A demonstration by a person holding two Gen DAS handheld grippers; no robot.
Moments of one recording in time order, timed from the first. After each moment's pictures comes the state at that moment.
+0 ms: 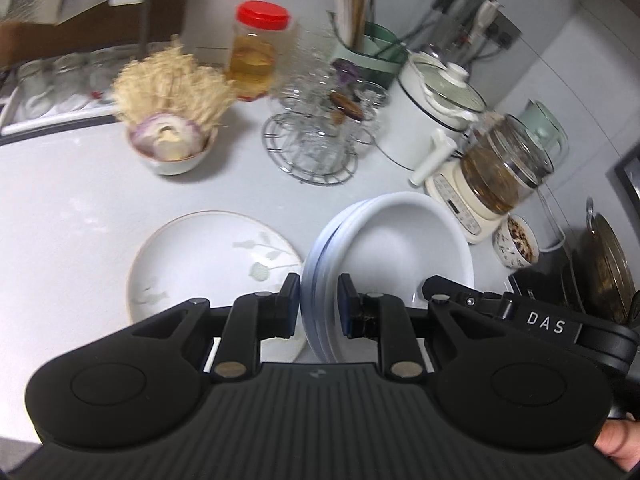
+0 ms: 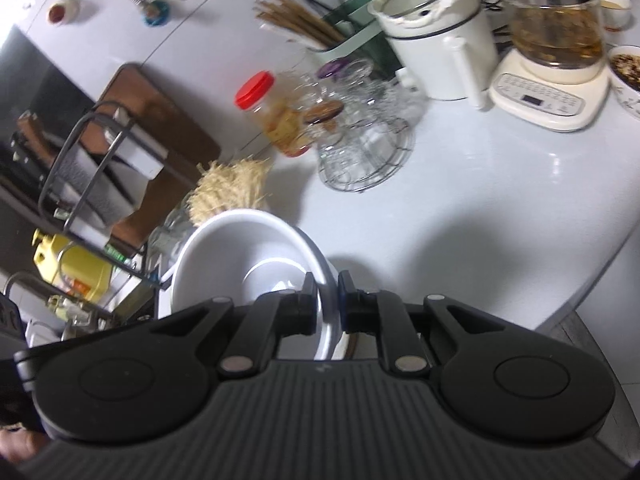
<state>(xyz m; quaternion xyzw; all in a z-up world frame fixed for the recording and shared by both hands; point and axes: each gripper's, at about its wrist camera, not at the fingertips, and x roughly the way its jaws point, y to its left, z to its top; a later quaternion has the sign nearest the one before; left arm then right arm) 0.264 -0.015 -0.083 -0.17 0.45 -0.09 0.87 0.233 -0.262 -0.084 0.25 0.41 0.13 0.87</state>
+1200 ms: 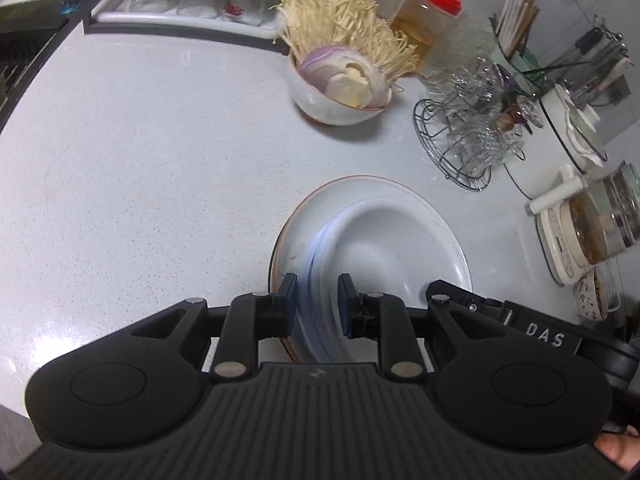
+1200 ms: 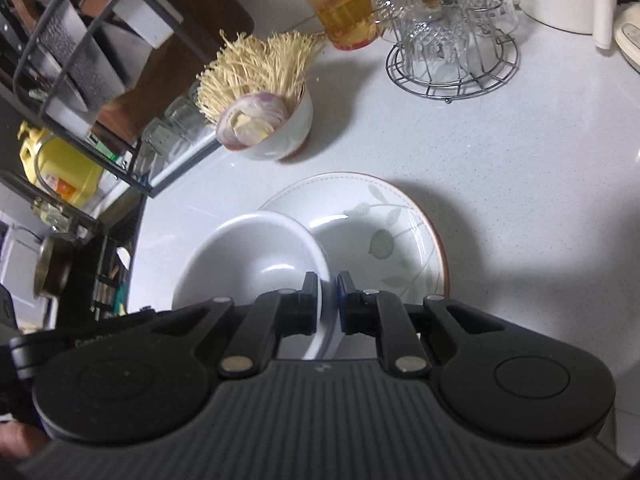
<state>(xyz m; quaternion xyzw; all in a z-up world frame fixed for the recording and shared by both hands) 0.272 0.083 -0.186 -0.26 0.48 0.03 0.84 0.289 -0.155 -0.167 0.15 0.49 0.20 0.84</state>
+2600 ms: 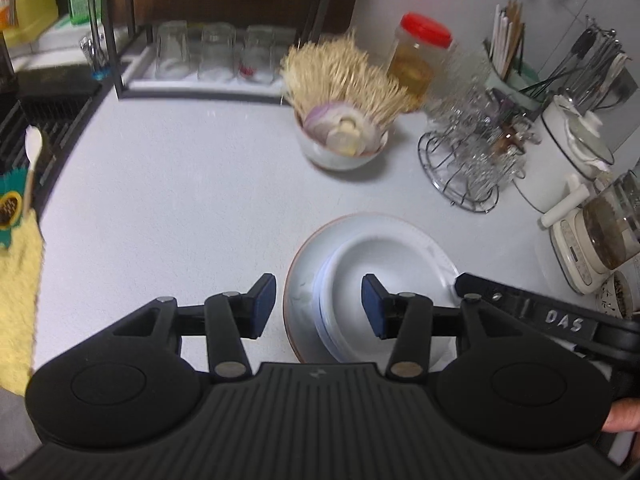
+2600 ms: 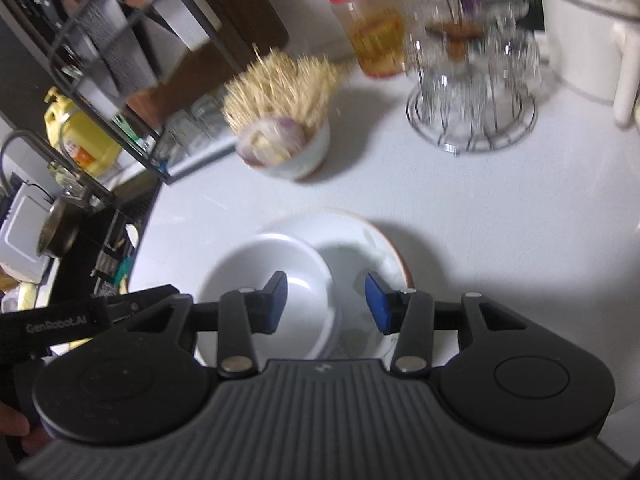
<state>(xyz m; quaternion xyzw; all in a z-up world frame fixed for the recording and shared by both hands) 0.250 0.060 -0.119 -0.18 0.45 0.09 0.87 0.302 -0.180 -0.132 0.11 0.46 0.26 0.84</state>
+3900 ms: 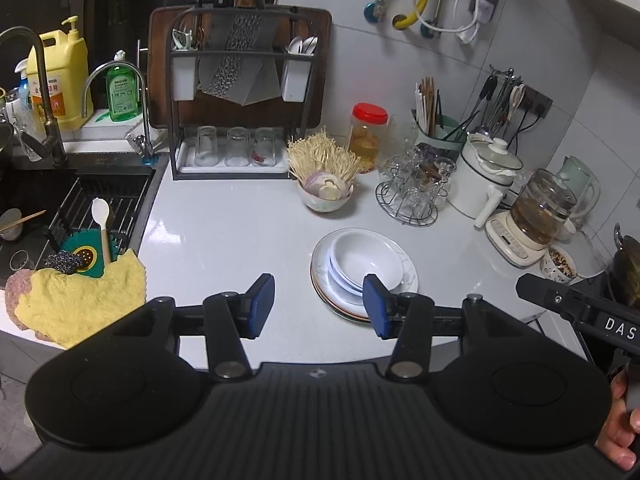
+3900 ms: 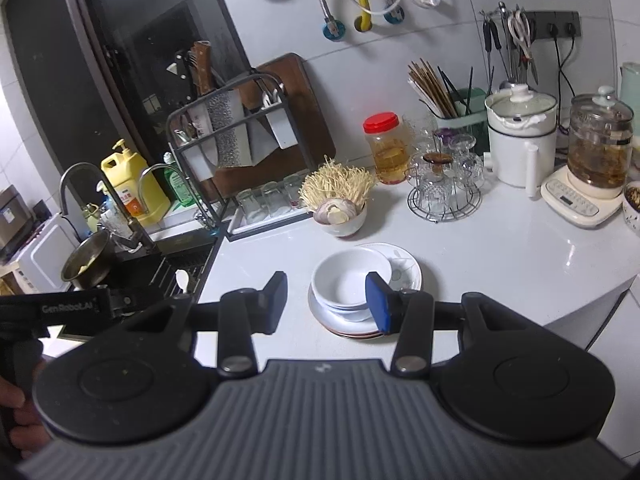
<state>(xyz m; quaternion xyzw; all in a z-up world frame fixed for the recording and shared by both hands) 0.002 0.057 0.016 -0.12 0.34 0.05 0.93 0.056 -0.200 0.007 0.09 0.30 0.22 0.93</state>
